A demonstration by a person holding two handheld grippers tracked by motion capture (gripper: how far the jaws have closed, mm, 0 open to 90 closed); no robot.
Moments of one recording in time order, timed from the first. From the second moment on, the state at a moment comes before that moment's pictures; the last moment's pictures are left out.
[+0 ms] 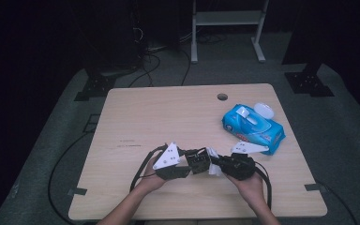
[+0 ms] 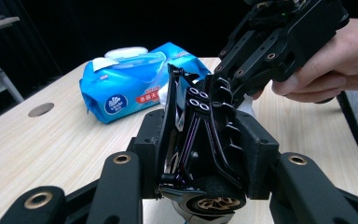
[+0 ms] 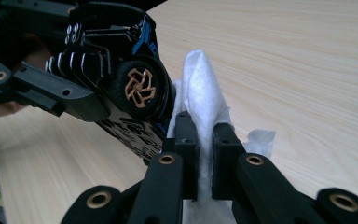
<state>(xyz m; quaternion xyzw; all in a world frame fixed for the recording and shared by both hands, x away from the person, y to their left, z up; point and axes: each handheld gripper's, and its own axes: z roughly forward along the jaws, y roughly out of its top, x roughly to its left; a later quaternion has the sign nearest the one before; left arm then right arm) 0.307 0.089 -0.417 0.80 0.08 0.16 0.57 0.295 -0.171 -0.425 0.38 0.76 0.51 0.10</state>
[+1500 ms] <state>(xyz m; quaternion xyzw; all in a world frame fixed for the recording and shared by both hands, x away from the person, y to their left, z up) 0.304 0.079 -0.410 0.81 0.08 0.11 0.57 0.270 -0.154 -0.368 0.27 0.79 0.53 0.16</state>
